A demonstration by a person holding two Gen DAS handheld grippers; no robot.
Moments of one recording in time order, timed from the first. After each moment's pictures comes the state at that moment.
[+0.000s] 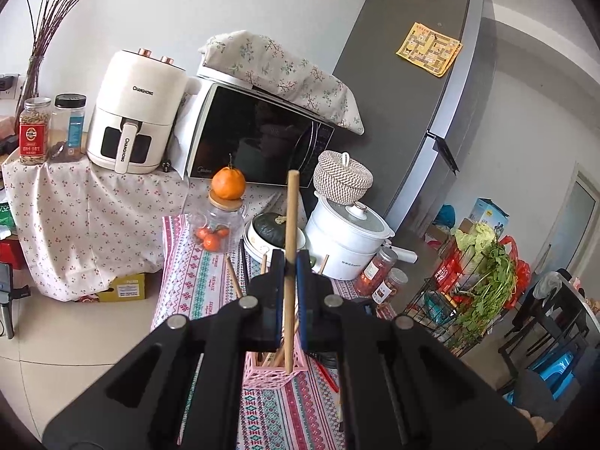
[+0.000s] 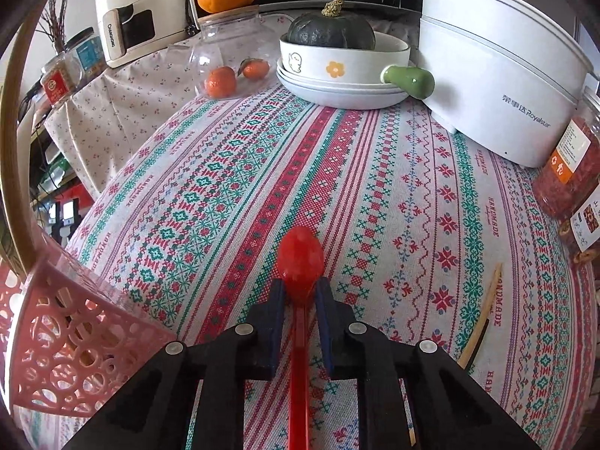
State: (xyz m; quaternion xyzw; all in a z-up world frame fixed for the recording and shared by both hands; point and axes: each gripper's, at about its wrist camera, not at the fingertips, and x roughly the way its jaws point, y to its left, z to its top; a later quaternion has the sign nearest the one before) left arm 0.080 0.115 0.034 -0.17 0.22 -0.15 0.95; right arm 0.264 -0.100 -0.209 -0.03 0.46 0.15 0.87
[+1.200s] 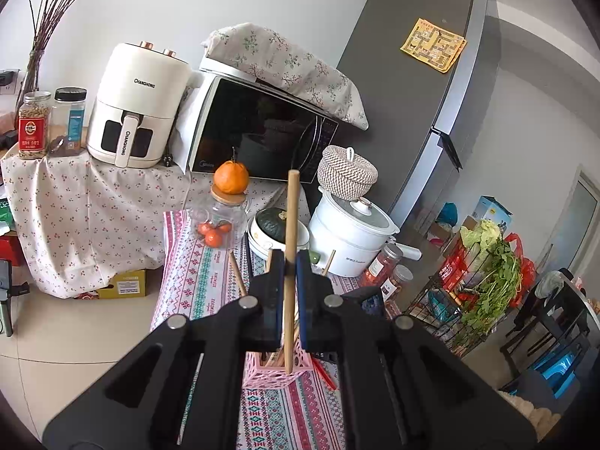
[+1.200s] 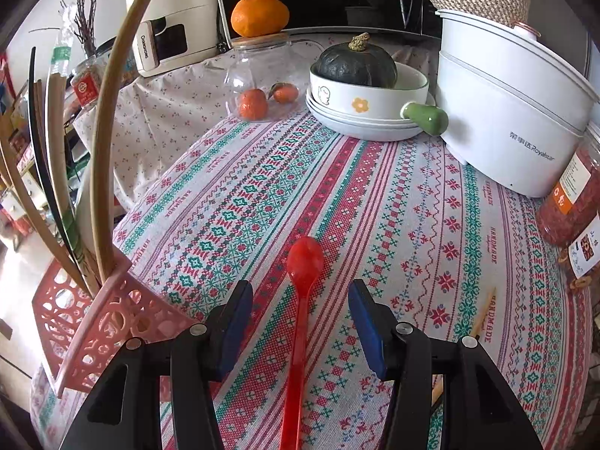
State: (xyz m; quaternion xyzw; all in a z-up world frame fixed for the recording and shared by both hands) left arm 0.088 0.115 0.024 -0.17 0.23 -0.15 0.95; right arm 0.261 -0.094 -0.187 -0.04 0.44 0.20 0.88
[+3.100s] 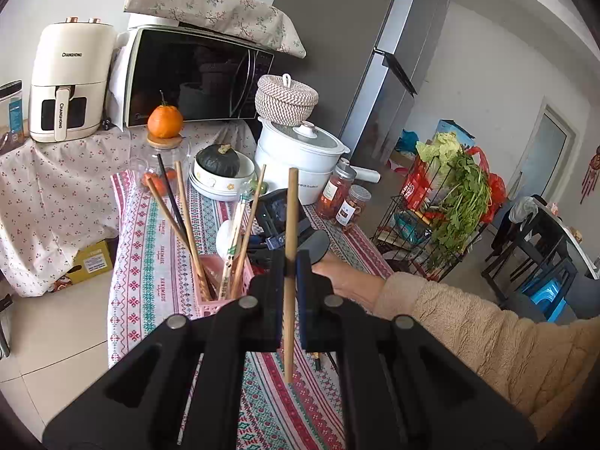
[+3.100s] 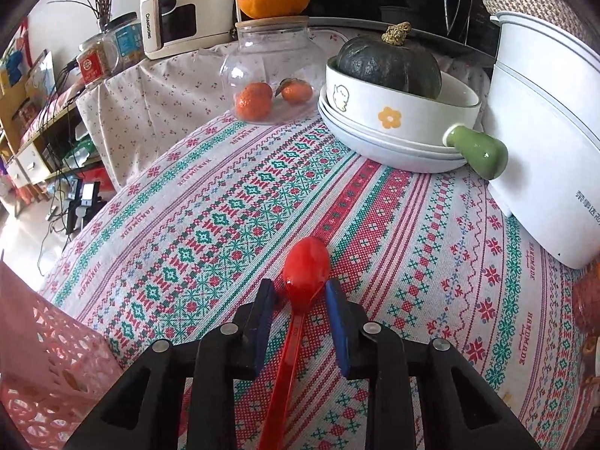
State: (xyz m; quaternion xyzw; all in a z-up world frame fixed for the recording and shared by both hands) left arm 0.067 0.053 -0.005 -0.08 0.31 -0.26 0.91; right arm 0.328 -0.081 -0.212 -0.10 0.41 0.24 0.87
